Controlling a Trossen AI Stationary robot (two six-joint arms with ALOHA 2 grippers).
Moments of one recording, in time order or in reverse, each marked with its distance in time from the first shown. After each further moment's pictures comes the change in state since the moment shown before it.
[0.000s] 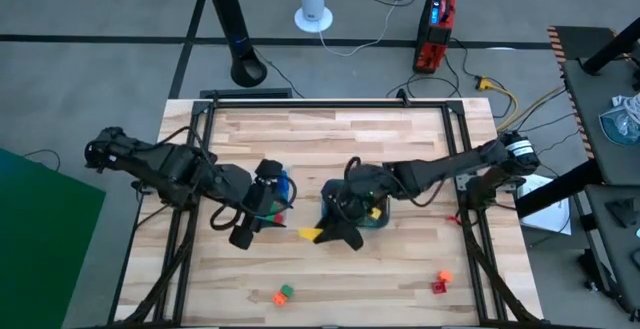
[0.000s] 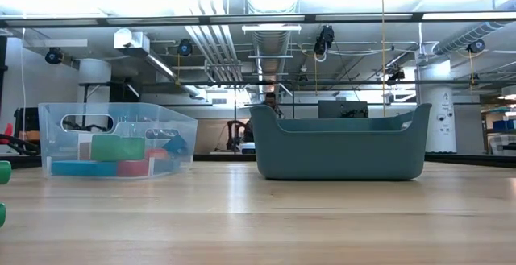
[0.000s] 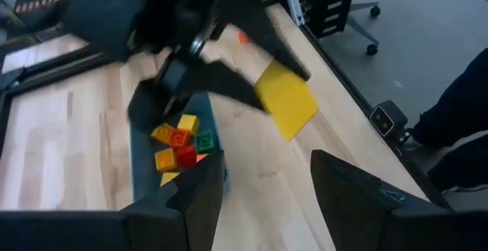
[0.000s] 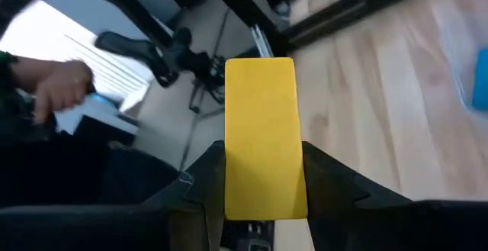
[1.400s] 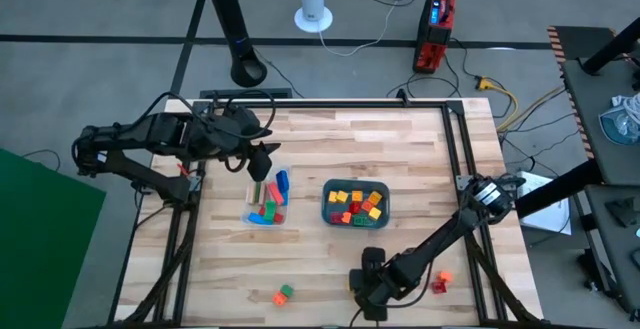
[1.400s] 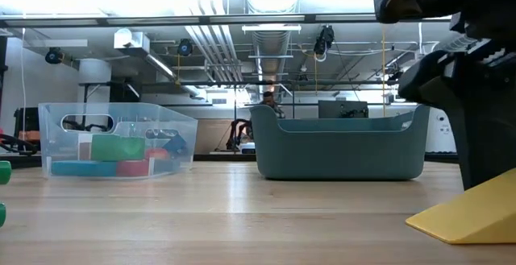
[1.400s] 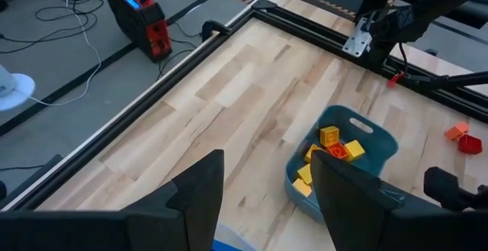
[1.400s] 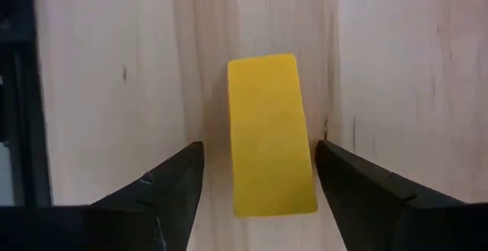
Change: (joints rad) left arm 0.277 -0.113 0.000 -0.140 -0.400 -0.566; right arm 0.467 0.397 0.008 -0.495 0.484 0.058
